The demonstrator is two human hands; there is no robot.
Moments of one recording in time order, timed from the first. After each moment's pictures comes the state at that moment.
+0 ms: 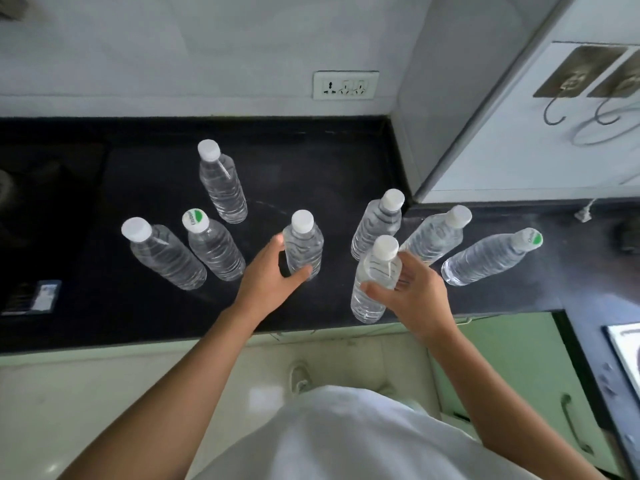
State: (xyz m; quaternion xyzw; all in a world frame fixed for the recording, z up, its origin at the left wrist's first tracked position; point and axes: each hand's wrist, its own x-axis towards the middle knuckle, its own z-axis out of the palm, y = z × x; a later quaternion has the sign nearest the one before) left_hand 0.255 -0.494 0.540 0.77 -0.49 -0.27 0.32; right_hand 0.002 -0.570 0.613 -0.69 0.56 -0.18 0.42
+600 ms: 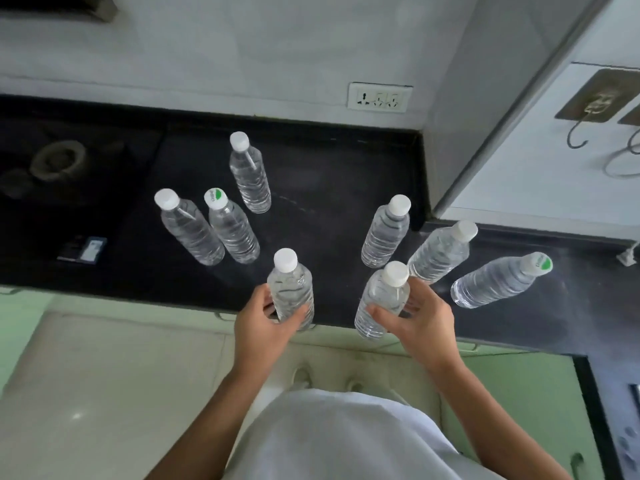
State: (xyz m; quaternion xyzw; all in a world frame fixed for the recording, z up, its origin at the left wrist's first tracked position) left_hand 0.162 -0.410 0.560 0.83 -0.22 -0.23 0.46; right_hand -0.040 -0.560 0.609 -0.71 0.50 -0.19 0.46
